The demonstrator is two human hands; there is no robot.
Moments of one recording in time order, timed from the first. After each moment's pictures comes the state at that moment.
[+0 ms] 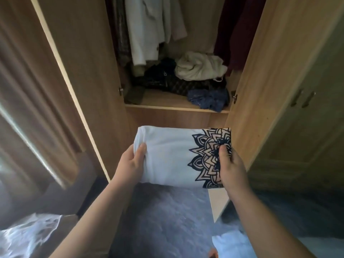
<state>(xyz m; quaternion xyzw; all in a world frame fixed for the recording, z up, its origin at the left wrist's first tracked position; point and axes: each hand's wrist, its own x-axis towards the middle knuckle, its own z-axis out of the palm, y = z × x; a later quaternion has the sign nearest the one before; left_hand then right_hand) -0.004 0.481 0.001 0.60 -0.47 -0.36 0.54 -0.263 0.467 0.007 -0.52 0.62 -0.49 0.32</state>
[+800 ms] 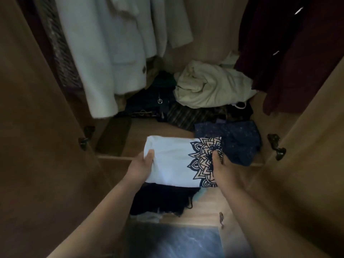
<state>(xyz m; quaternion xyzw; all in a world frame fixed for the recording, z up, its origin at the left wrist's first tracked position) 0.039 -0.034 -0.041 0.67 -0.48 -0.39 0.41 -0.216 -0.039 -0.030 -0.49 0.68 -0.42 0.35</state>
